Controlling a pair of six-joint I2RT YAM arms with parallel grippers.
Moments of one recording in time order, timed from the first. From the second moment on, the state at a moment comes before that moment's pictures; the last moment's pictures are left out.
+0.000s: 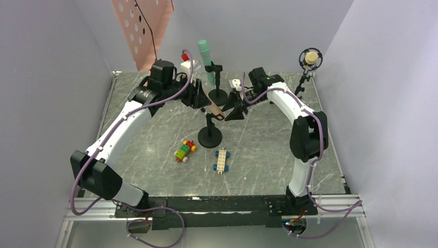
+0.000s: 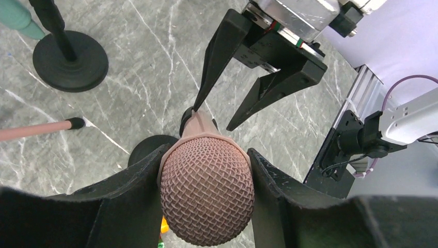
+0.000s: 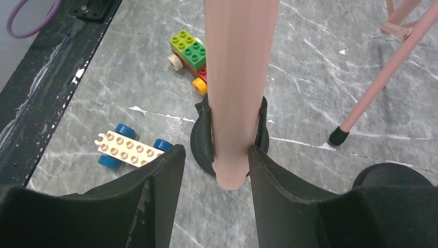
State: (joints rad) left arm -0.44 1.46 1.48 -0.51 0.58 -0.12; right arm 0.34 1.92 1.67 -1.01 -1.24 -1.24
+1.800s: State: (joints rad) left arm -0.42 1.63 1.50 -0.47 0.66 -0.12; right arm 0.26 1.91 1.66 -1.08 -1.24 -1.27
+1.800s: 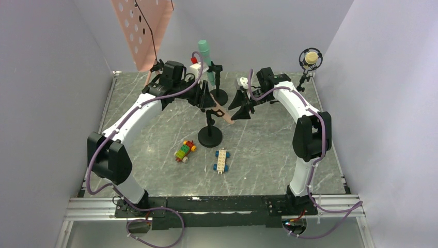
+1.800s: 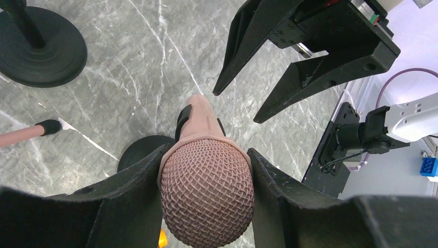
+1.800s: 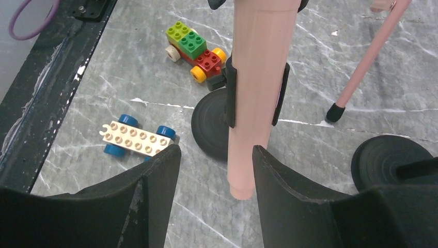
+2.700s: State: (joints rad) left arm -0.45 1.70 1.55 -0.49 0.63 -0.12; right arm 0.26 1.91 1.66 -1.11 -1.25 -1.31
